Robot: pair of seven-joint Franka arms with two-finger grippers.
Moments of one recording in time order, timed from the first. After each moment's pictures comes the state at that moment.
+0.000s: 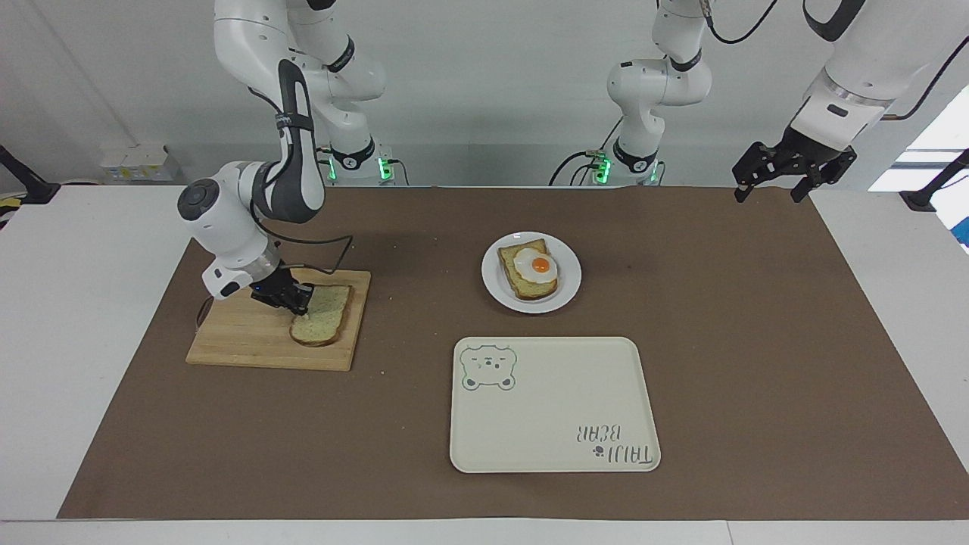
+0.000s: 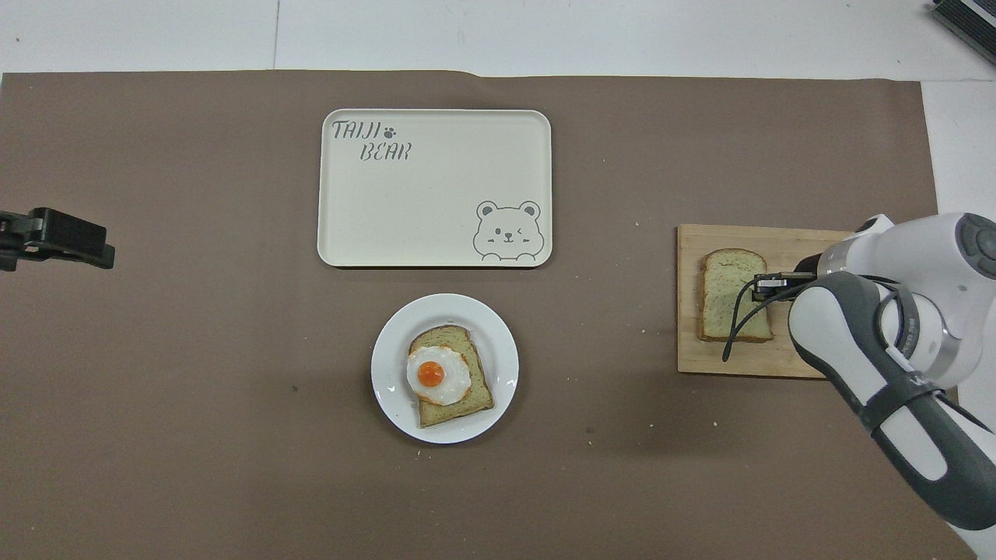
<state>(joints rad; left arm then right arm) -0.07 0.02 0.01 -1.47 -0.03 1.45 -0.02 0.00 0.19 -0.10 -2.14 0.21 2.30 -0.15</state>
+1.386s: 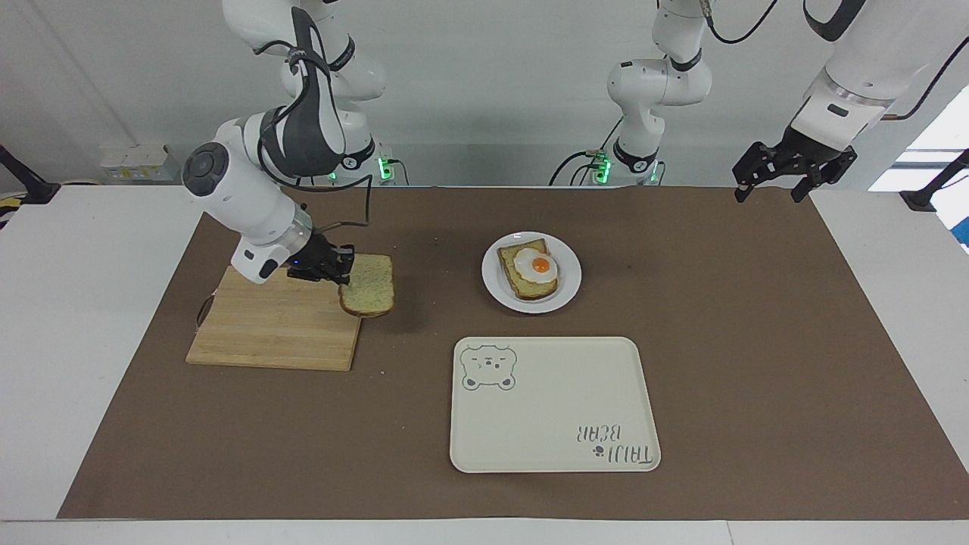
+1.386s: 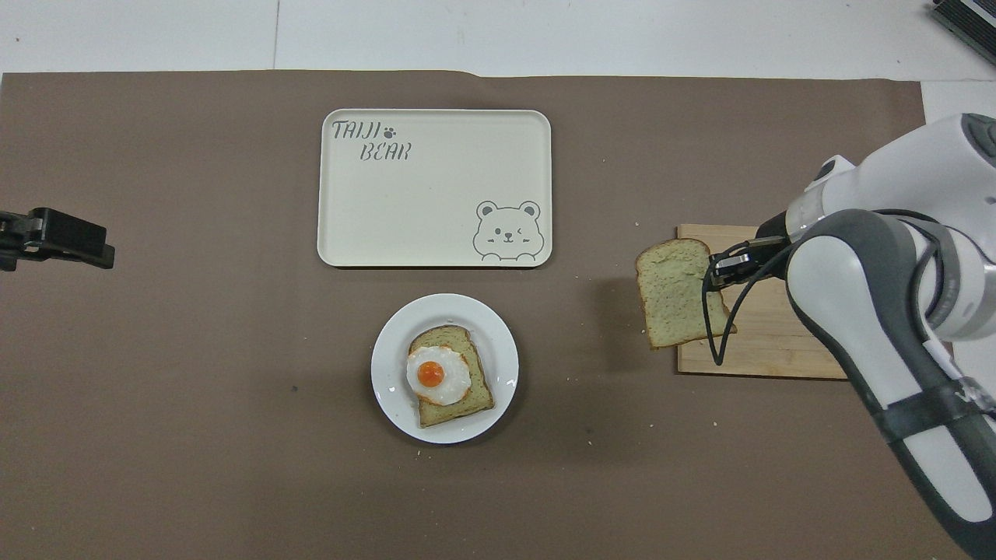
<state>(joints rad) -0.07 0.02 0.01 -1.47 -0.03 1.45 -0.02 0.02 0.17 0.06 -1.83 0.31 1.84 -0.15</state>
